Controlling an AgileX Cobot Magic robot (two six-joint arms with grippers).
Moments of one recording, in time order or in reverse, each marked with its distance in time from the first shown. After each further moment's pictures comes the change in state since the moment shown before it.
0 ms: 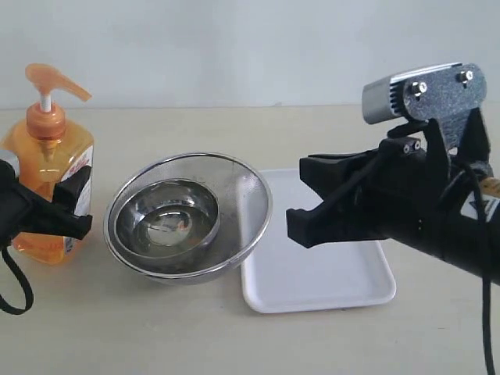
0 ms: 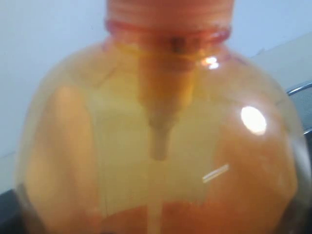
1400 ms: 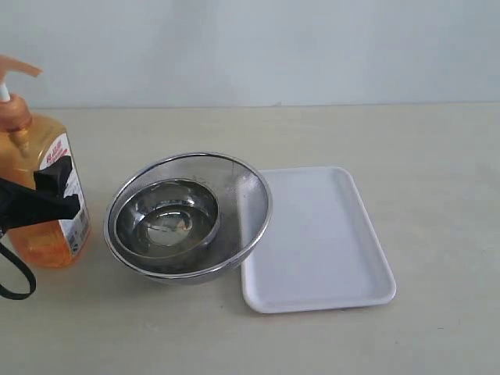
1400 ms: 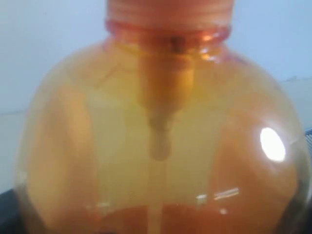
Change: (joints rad) left arm 0.000 0.000 0.000 -0.115 -0.006 -0.200; right arm -0.666 -1.121 0.000 0.000 -0.031 0.004
